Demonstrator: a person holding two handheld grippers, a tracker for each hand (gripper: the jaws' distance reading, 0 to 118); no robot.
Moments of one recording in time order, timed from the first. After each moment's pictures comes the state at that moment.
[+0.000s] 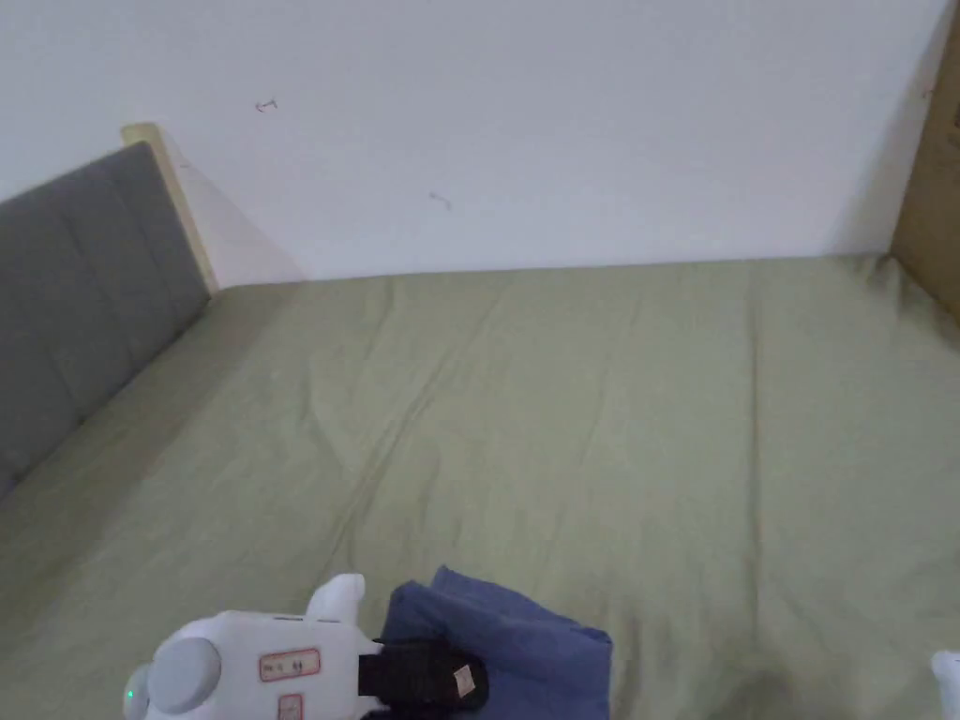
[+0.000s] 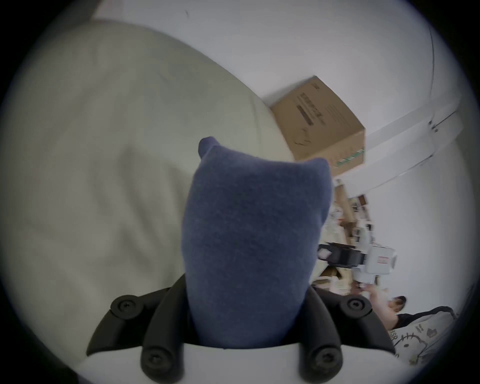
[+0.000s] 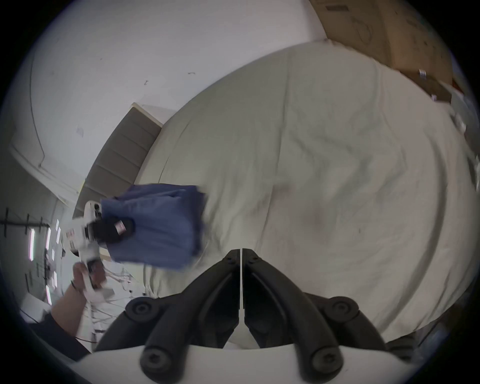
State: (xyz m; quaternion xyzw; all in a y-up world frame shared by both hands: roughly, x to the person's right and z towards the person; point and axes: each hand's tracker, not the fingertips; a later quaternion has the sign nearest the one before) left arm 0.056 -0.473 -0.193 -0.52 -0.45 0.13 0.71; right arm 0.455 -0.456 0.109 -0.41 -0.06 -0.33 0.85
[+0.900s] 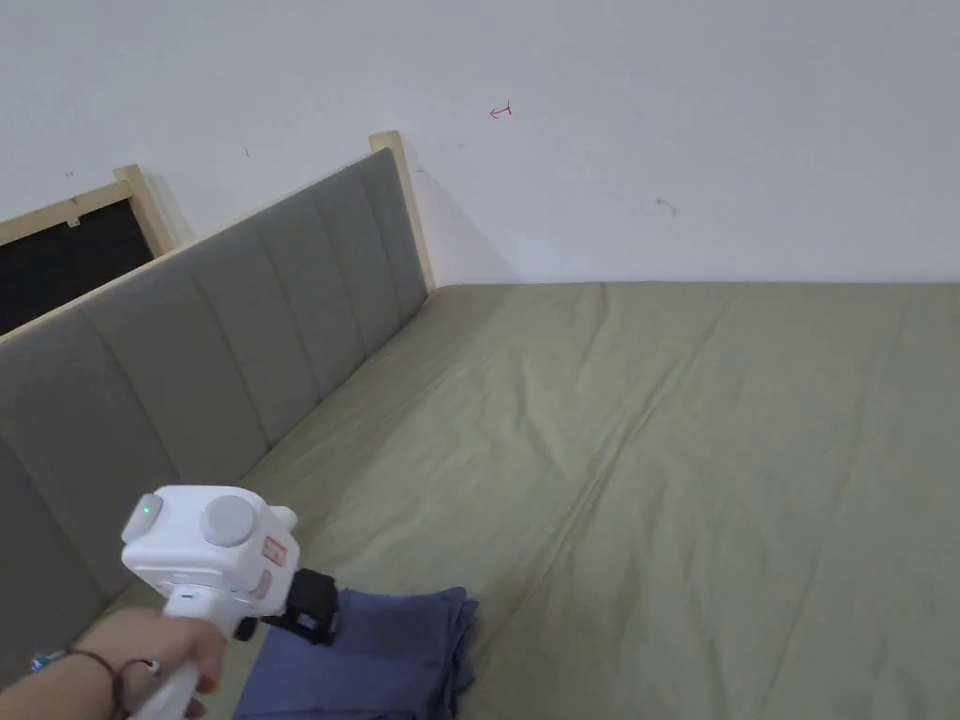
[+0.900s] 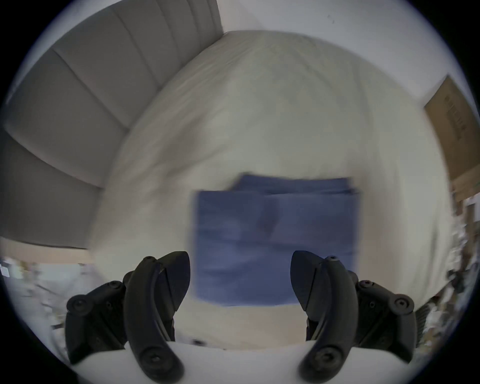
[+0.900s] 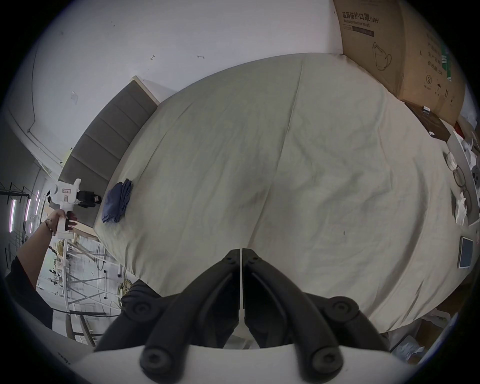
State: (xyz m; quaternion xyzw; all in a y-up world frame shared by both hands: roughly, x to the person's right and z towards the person) left arm -0.146 -0.456 -0.351 -0.58 -0.12 -0.07 0.80; right arm 0.430 -0.435 0.100 -0.46 -0.07 -0.25 0.85
